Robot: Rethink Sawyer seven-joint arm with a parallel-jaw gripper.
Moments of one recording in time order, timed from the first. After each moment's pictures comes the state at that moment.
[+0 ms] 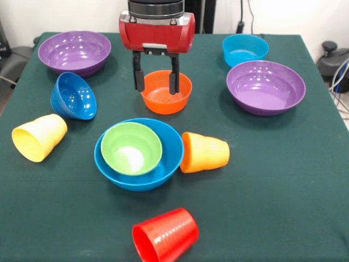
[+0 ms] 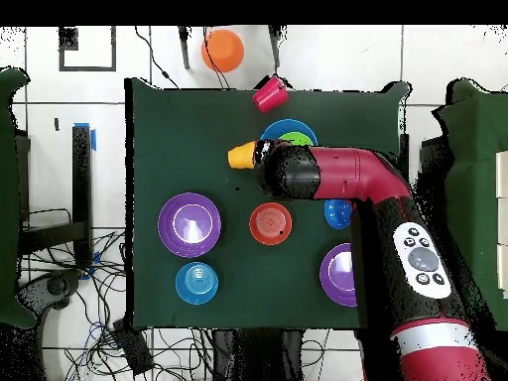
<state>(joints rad) -0.53 -0.69 0.37 1.54 -0.36 0.55 1.94</state>
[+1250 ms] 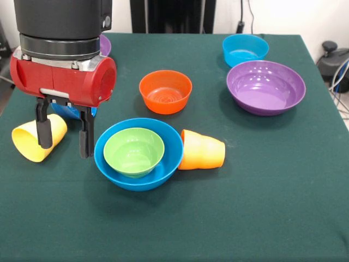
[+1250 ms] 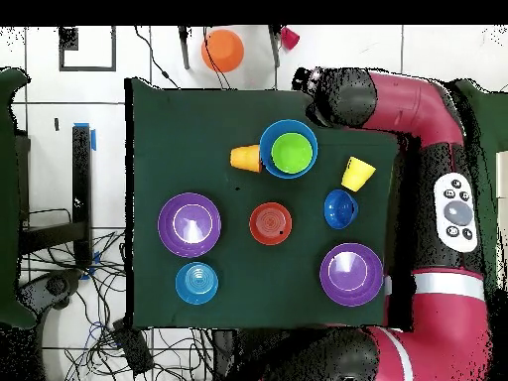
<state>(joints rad) -0.54 -0.48 0.40 1.01 -0.41 0.75 1.94</state>
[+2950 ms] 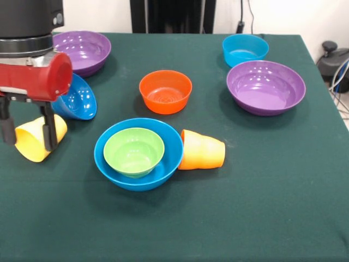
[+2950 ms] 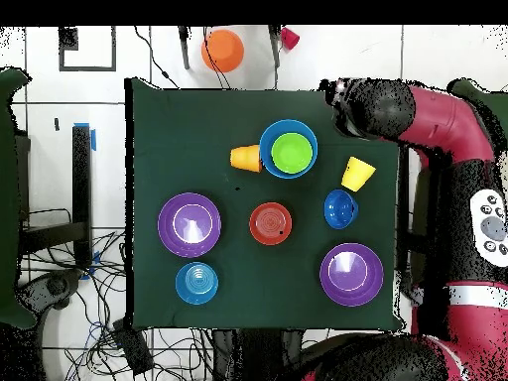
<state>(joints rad) -0.66 -0.48 0.48 1.06 -0.42 0.75 1.78</state>
